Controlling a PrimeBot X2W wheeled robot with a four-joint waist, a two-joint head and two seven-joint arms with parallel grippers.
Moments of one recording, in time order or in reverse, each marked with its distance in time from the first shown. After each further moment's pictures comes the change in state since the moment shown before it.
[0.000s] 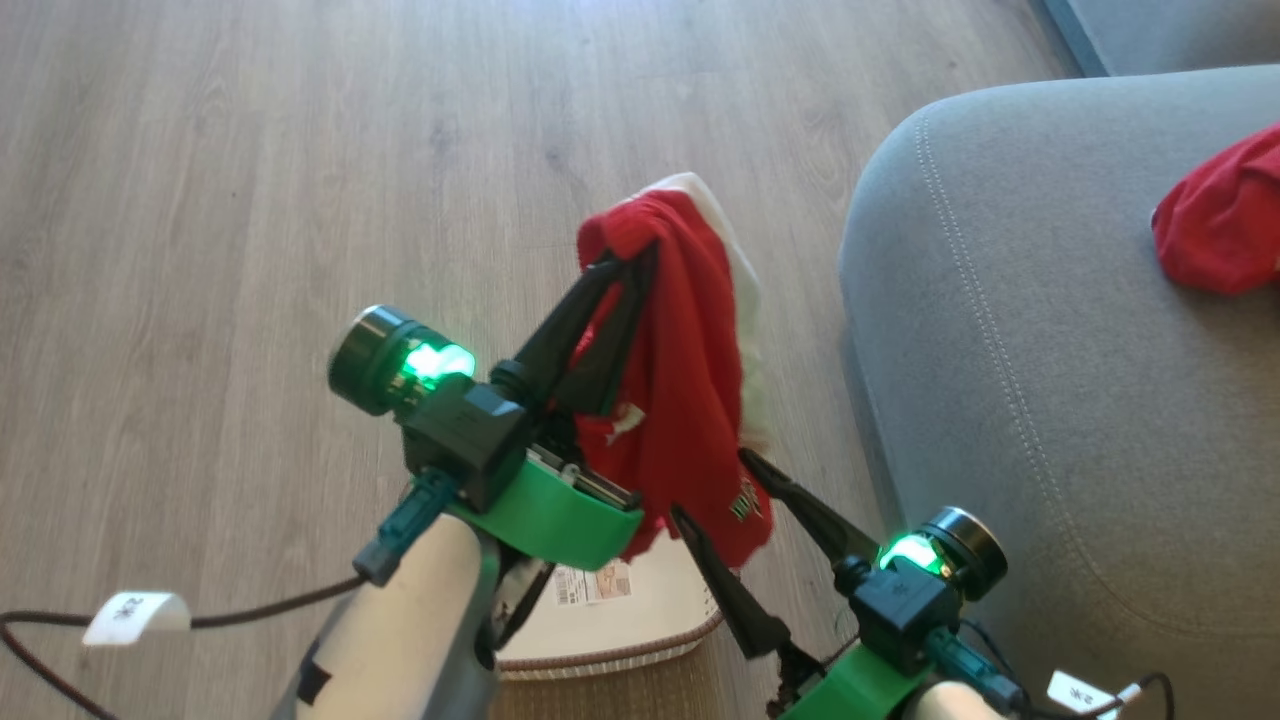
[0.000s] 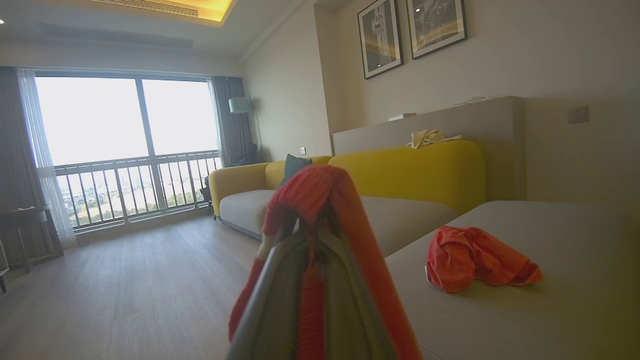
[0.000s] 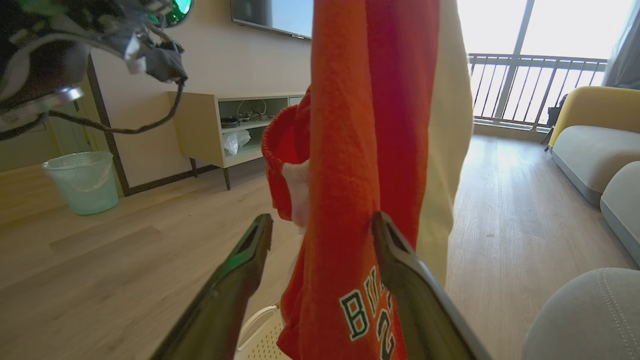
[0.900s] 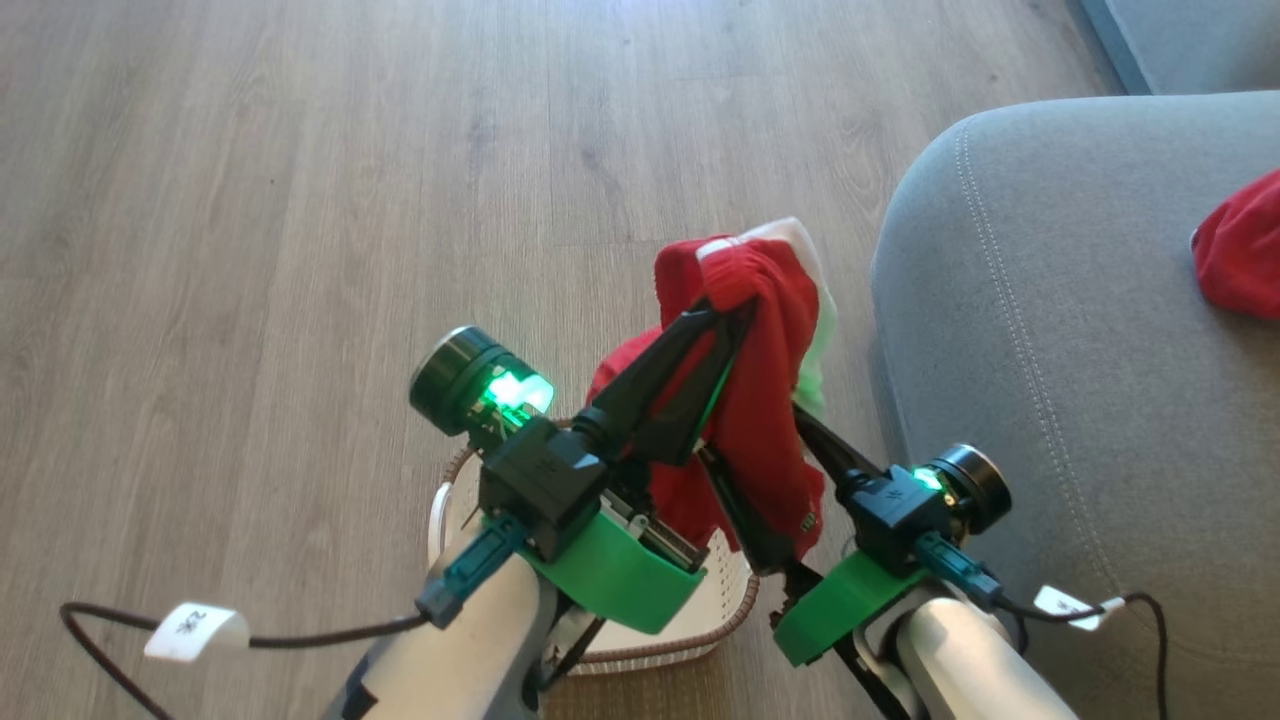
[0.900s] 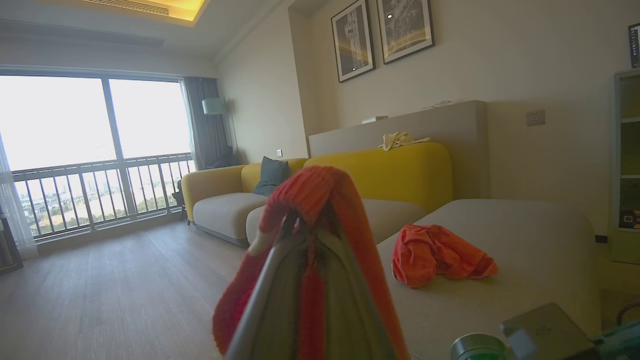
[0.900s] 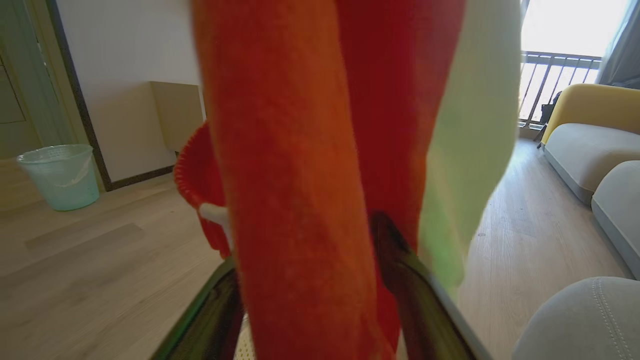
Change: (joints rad) left arm 0.000 0.001 -0.130 -0.035 -0.027 -0.003 0.000; right arm -0.154 0.045 -0.066 0.193 0.012 0.000 0.000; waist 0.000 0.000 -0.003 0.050
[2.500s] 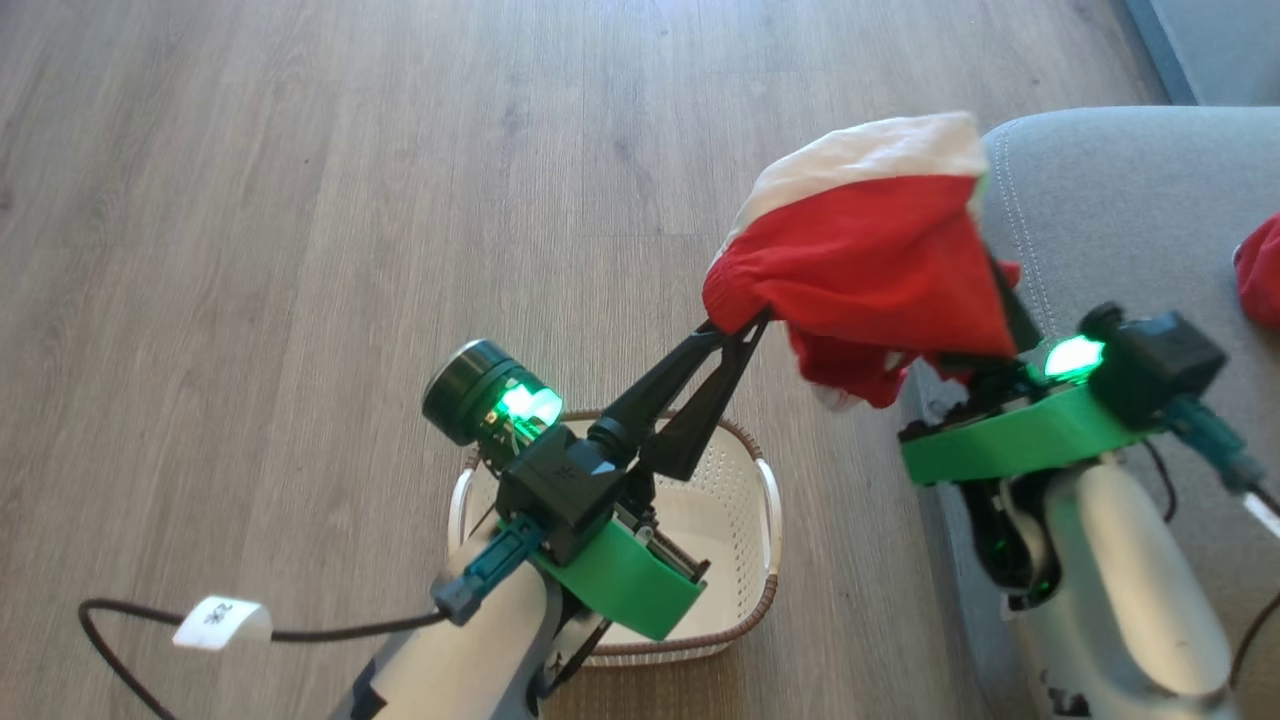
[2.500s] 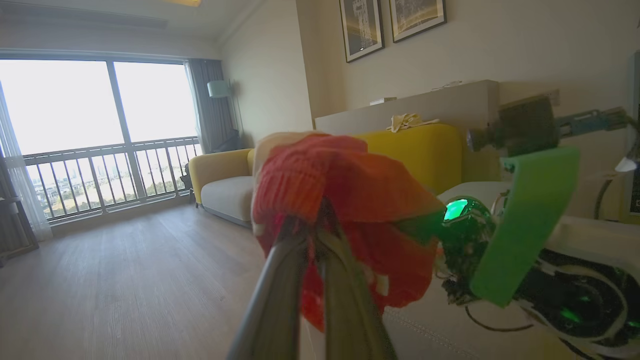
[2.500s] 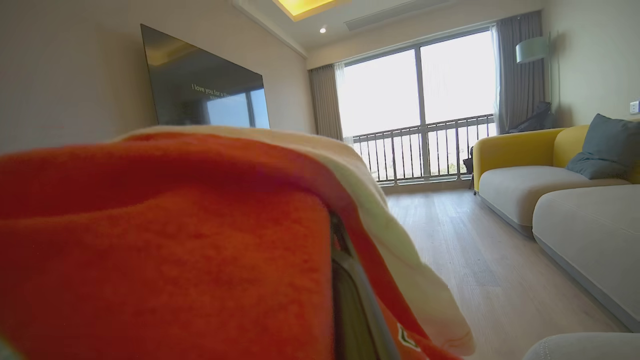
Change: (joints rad) left arm 0.006 0.001 -0.015 0.040 0.012 -0.019 0.000; right arm -0.118 0.000 -0.259 -0.138 0.219 0.000 0.000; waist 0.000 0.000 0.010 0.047
